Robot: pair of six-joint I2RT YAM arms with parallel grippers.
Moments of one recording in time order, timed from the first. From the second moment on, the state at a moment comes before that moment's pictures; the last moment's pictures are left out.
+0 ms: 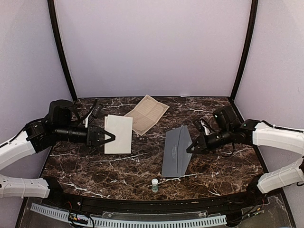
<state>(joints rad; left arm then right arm) -0.67 0.89 0.77 -0.36 0.53 -0.47 0.65 1.18 0.73 -0.36 -0.59 0.63</state>
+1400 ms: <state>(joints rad) -1.18 1.18 1.01 -0.42 0.56 -0.51 0.79 0.95 0.89 -0.35 -0.67 0.55</state>
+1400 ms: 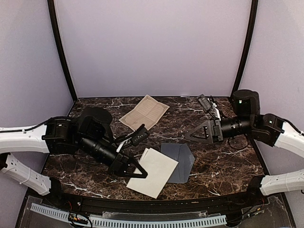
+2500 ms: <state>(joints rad) -1.23 1.04 0.90 -0.15 0.18 -0.59 1.14 0.93 0.75 0.14 -0.41 0.68</state>
